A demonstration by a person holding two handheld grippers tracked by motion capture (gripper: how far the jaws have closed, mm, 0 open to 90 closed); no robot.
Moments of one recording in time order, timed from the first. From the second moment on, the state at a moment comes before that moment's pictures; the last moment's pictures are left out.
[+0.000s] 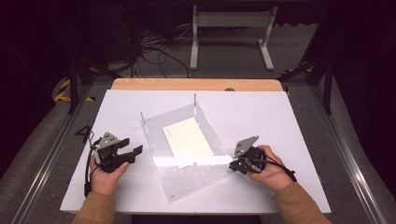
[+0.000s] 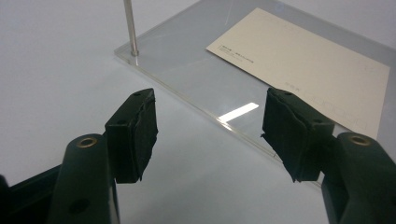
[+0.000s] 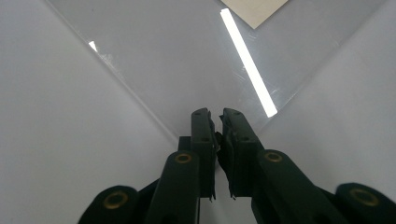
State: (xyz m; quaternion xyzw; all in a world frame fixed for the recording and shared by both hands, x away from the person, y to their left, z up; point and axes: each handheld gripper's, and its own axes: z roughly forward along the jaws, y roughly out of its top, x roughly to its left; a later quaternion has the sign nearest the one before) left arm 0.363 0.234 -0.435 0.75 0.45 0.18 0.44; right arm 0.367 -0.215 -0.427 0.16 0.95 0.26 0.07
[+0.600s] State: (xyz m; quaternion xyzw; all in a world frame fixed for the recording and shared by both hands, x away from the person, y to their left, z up) left arm 0.366 0.231 -0.436 0.76 0.45 0.18 0.44; right arm 0.338 -0.204 -0.424 0.11 0.97 0.22 0.05
